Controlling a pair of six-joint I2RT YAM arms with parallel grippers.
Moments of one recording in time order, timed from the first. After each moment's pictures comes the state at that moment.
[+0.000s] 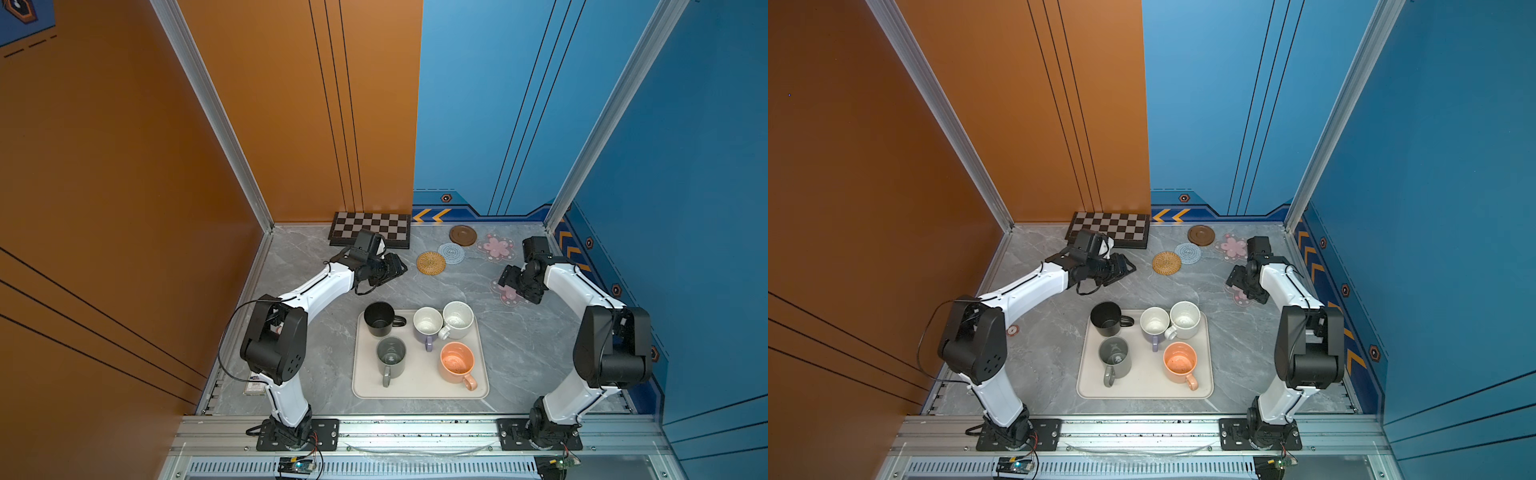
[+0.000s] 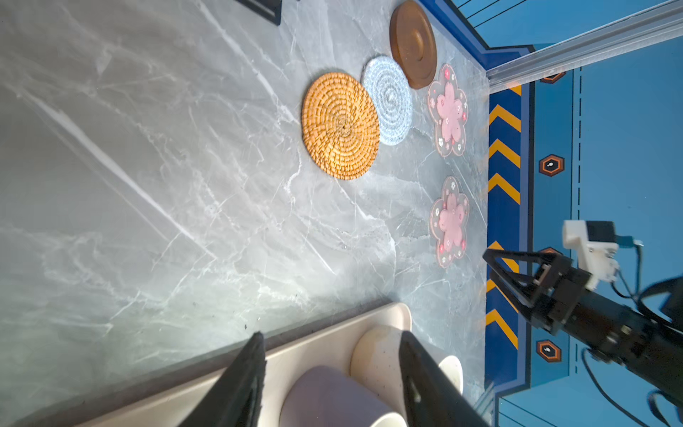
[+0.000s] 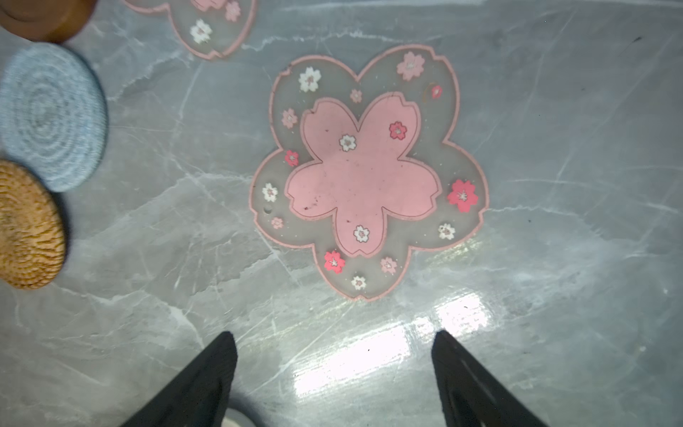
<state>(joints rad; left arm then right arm) -0.45 1.80 1.38 -0.37 0.33 -0.76 -0.04 1.65 1.22 -0.71 -0.01 0.49</state>
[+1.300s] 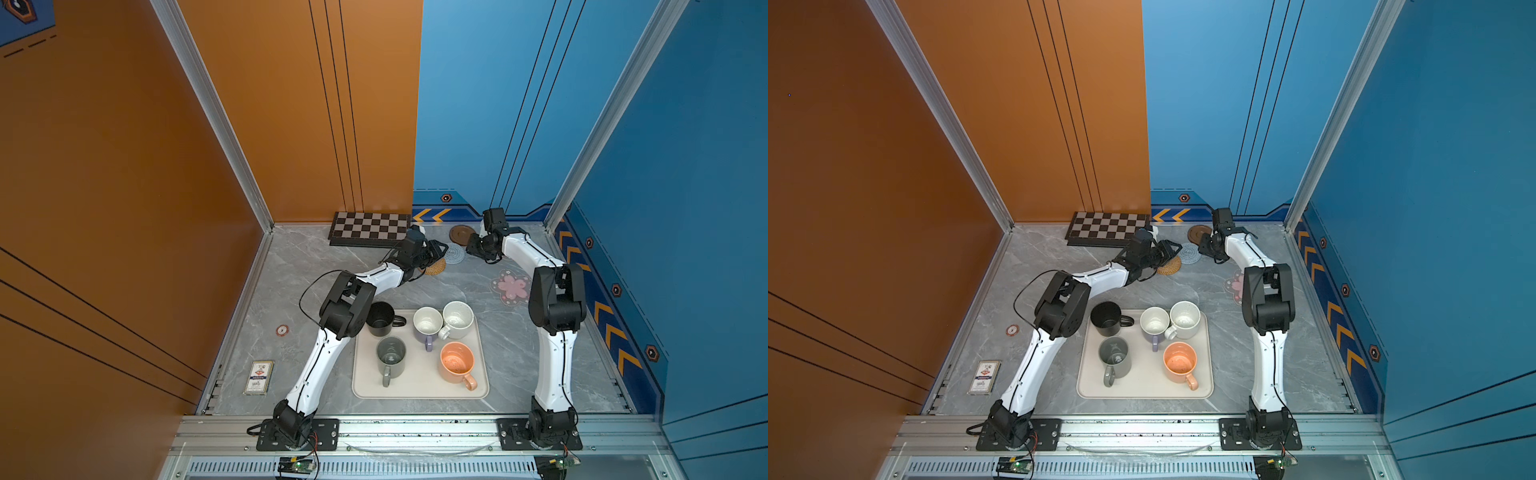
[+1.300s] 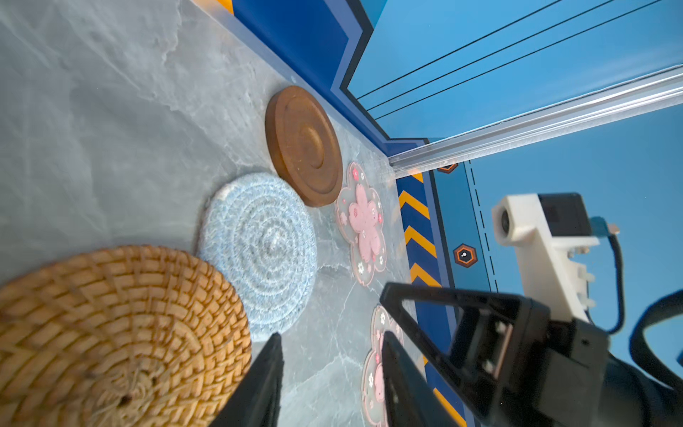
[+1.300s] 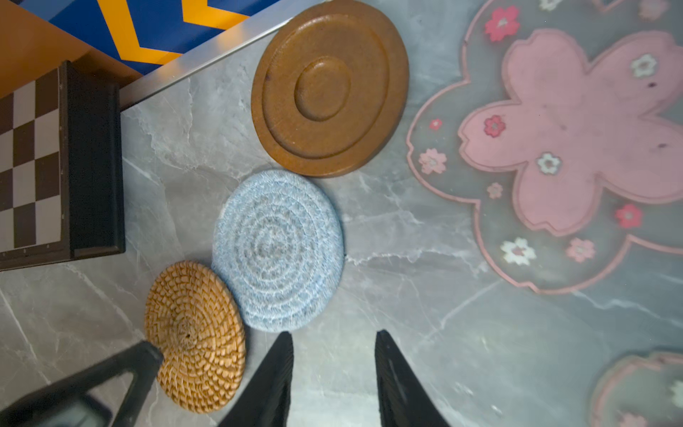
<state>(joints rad) -0.56 2.50 1.88 0.28 0.29 -1.06 0.13 2.25 1.85 -0.57 -0.13 0.42</state>
